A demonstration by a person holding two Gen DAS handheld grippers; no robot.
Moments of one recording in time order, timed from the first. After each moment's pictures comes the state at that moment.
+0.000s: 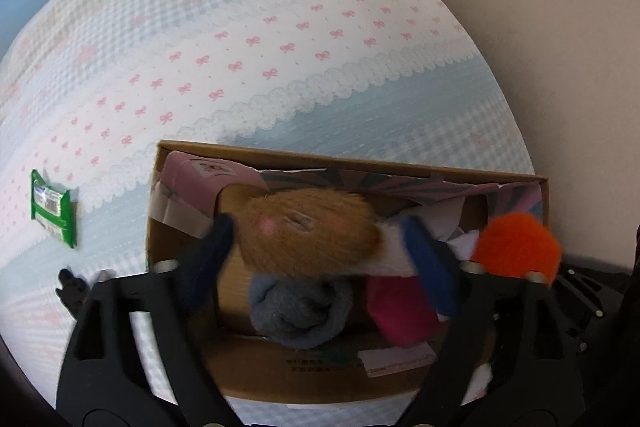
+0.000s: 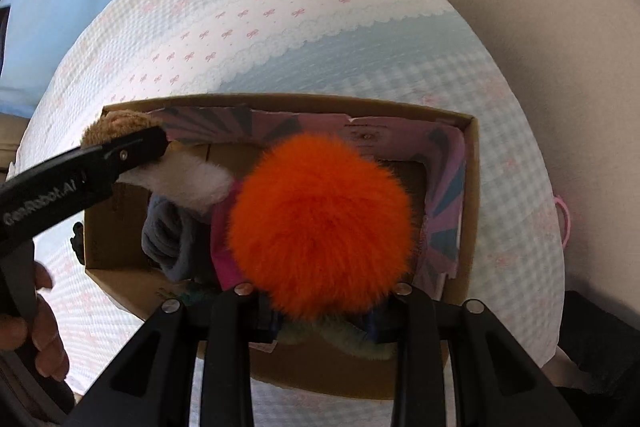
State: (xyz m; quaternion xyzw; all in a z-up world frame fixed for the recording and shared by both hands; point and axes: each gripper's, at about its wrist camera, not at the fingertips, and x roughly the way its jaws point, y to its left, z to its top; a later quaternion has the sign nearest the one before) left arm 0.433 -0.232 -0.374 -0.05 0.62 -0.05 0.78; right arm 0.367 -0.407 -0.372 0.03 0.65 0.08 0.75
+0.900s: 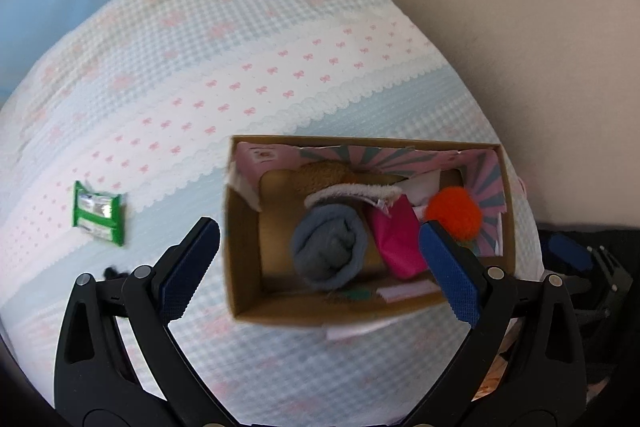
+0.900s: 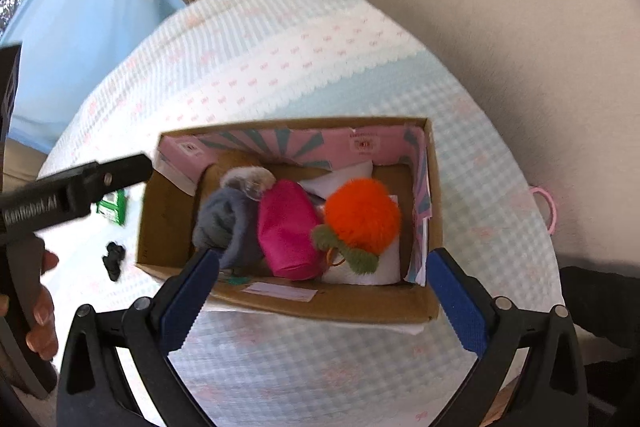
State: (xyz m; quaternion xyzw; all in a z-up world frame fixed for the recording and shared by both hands) left arm 0.368 -0.191 -0.286 -0.03 0.57 -0.08 0.82; right arm 0.305 -0.401 -0.291 0.07 0.57 0.05 0.82
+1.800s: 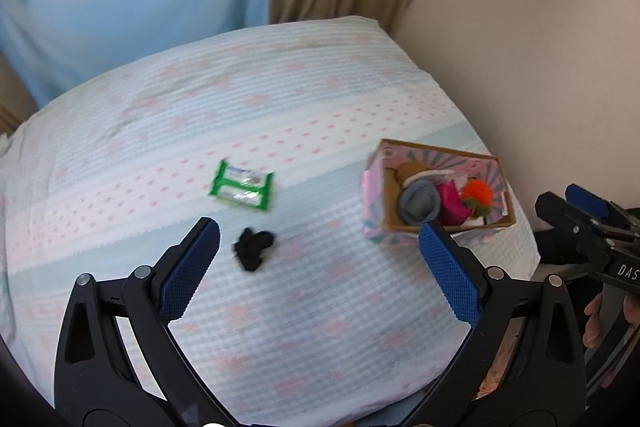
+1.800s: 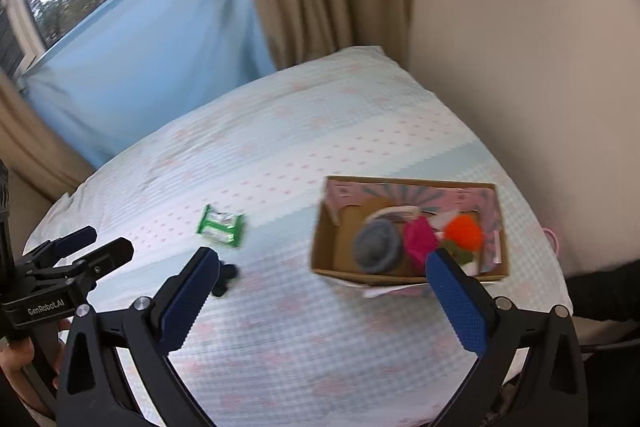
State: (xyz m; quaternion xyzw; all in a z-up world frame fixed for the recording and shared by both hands) left arm 0.186 0.053 -0.156 -0.07 0.47 -0.04 0.88; right arm 0.198 -0.210 -0.141 0.04 0.46 0.10 0.88
